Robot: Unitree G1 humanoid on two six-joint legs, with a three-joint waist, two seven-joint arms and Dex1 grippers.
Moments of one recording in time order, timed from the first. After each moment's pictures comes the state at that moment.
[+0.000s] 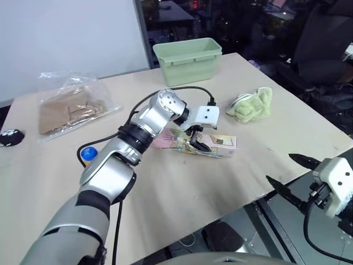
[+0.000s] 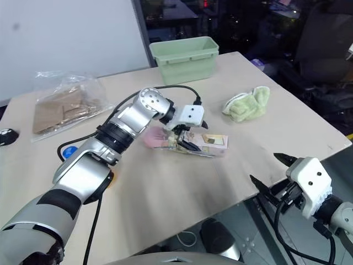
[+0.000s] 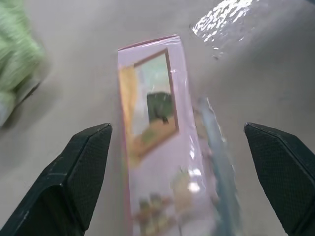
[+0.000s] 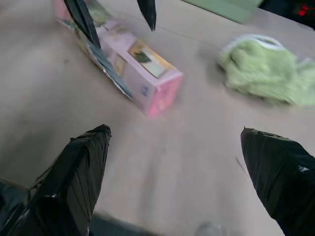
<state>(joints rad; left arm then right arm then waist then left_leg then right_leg) -1.10 0.41 -0.63 0.59 0.03 0.13 -1.37 0.55 -0.65 -0.50 -0.97 0.50 0.57 0.64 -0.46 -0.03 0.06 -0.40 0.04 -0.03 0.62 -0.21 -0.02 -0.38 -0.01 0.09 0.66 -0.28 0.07</state>
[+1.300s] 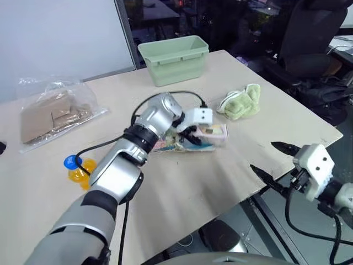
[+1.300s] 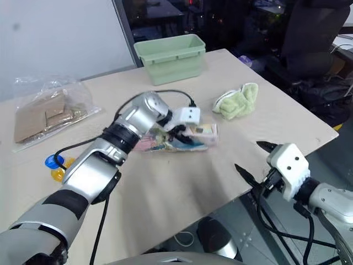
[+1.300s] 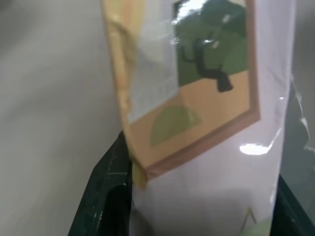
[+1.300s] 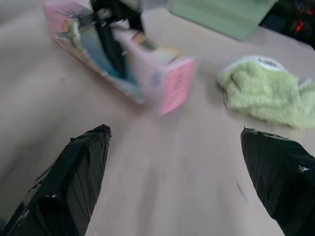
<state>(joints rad) -1.17 0.36 -0.48 0.73 0.21 0.35 -1.33 0.23 -0.69 -0.28 -0.89 0.47 0.64 0.57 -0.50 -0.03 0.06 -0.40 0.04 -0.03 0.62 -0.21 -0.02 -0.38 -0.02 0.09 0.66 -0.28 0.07</state>
